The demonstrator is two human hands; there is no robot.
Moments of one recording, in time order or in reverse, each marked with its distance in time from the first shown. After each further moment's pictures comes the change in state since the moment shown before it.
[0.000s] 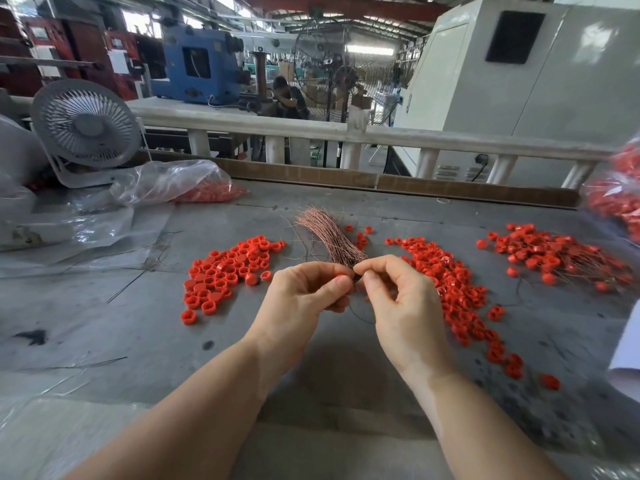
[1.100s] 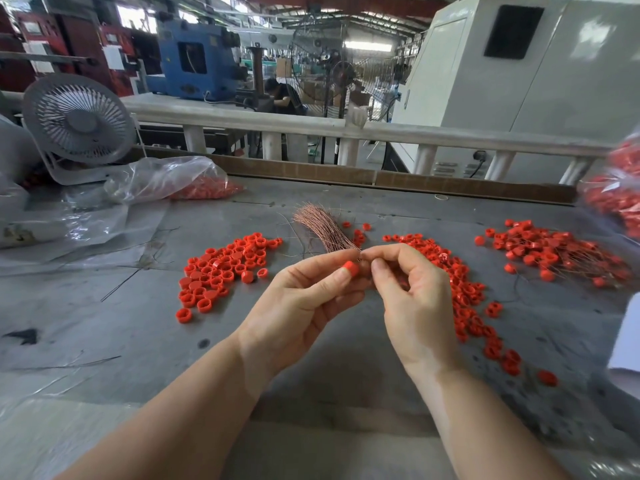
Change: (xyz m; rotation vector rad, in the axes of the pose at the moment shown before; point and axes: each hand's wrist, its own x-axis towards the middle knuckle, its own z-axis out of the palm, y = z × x) left_hand -0.003 0.009 0.002 -0.441 -0.206 -0.163; right_hand 0.004 0.001 -0.004 0.212 0.065 -0.015
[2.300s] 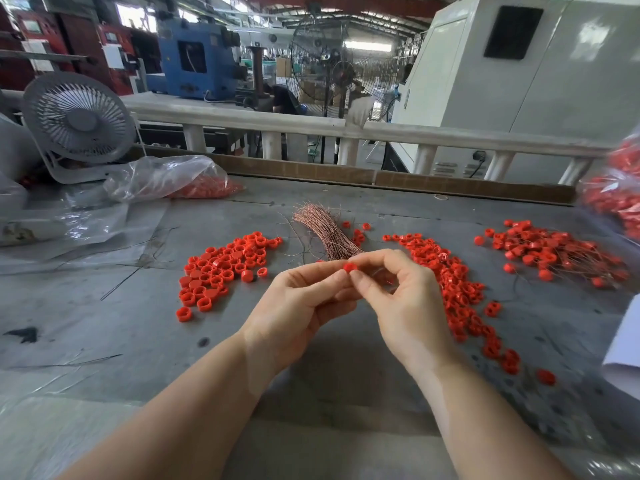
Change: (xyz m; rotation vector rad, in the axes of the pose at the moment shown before) left_hand 0.002 -0.004 -0.007 0.089 0.060 -0.072; right_hand 0.001 0.004 0.001 -0.110 -0.129 -0.033
